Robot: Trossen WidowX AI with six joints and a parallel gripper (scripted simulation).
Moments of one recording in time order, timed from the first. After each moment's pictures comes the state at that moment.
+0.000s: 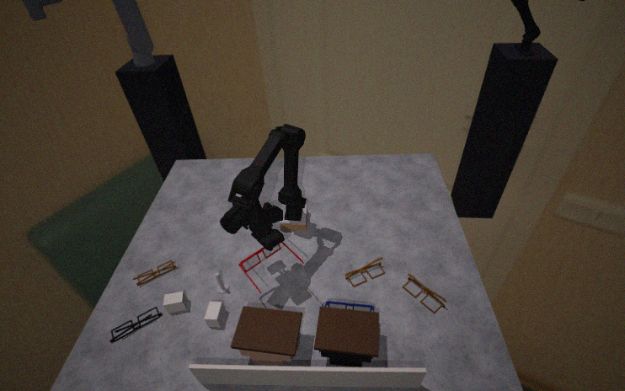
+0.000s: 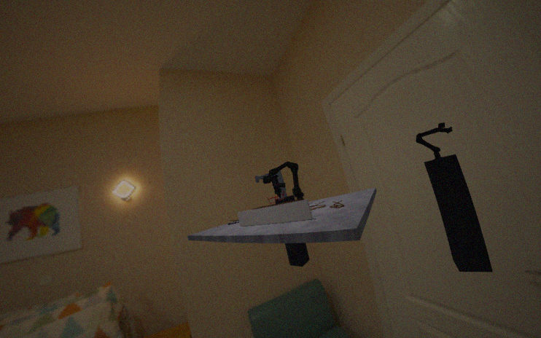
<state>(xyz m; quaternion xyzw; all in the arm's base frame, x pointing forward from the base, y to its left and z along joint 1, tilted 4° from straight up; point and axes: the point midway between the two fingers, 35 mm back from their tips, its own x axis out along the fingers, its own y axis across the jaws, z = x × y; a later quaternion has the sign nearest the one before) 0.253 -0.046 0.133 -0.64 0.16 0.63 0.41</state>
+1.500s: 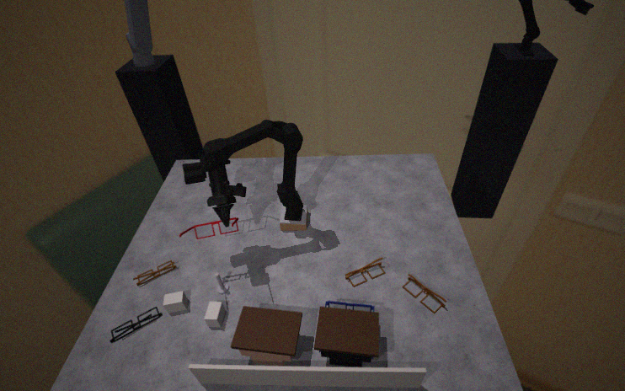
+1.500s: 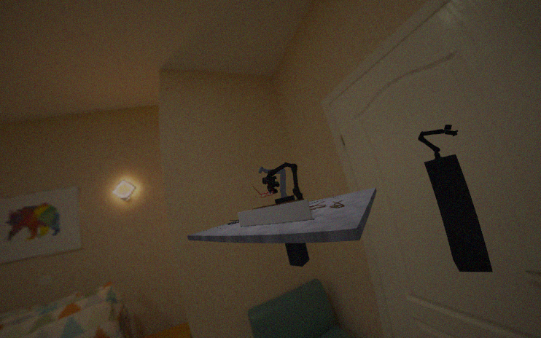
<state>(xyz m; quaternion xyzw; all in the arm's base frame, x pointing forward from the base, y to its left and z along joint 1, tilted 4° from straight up) 0.197 -0.191 0.176 -0.66 0.17 0.38 0.62</state>
